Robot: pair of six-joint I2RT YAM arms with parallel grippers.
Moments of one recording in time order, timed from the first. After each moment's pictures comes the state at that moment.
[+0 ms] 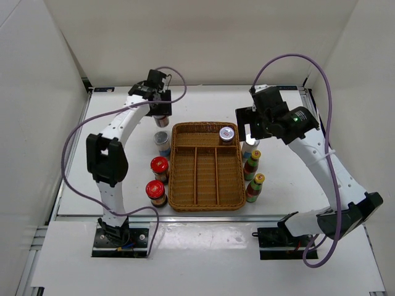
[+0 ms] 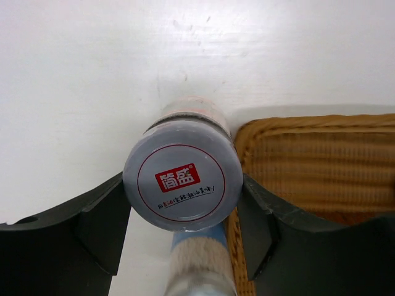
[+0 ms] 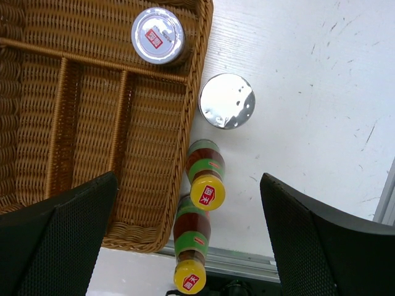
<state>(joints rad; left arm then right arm) -0.33 1.99 1.86 -0.84 -0.21 -0.26 0.57 1.36 1.61 -1.12 0.21 0.25</state>
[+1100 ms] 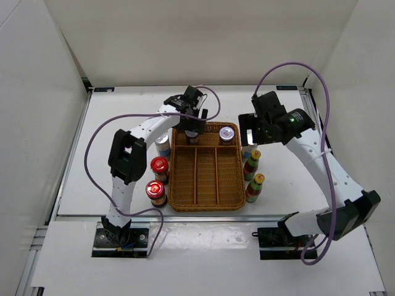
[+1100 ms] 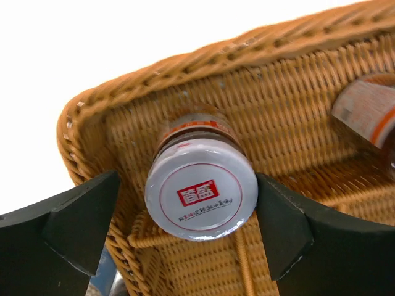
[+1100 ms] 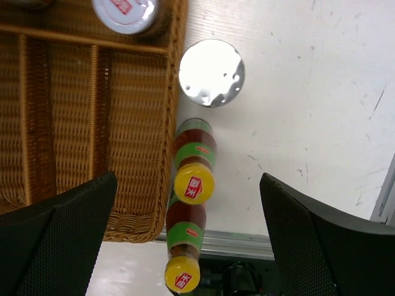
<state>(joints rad) -0.57 2.12 1.88 -0.80 -0.13 -0.26 0.55 1.34 1.52 -1.15 0.21 0.28</state>
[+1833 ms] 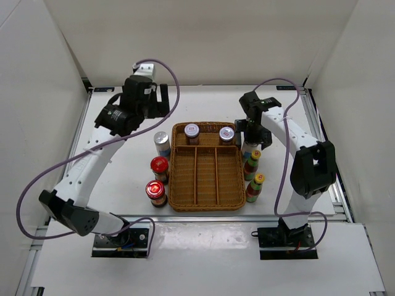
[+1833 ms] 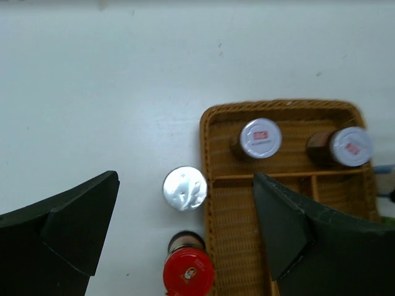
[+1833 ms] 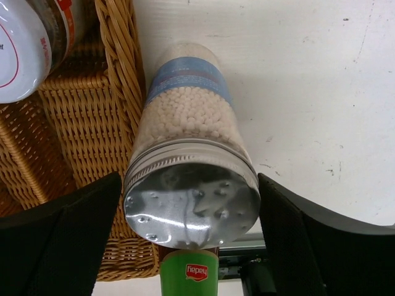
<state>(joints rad) -0.50 1.41 1.66 -0.79 -0.33 -0.27 0.40 1.78 1.54 -1.13 0.12 0.34</state>
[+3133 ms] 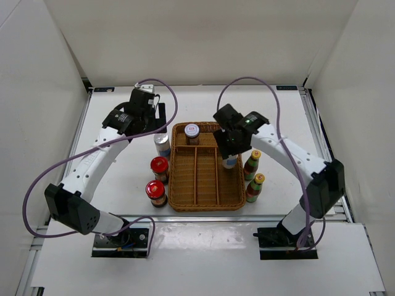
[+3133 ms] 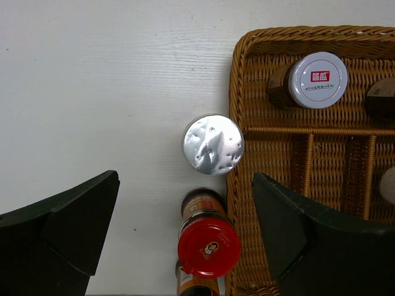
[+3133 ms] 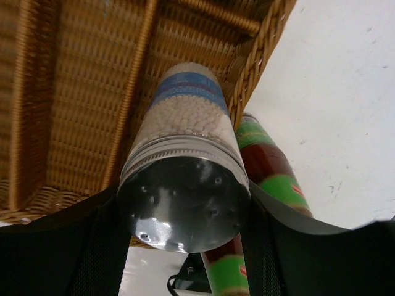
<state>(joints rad) -0.43 1.41 1.45 -0.86 -0.29 -0.32 0.74 1.58 1.51 -1.11 0.21 0.28</state>
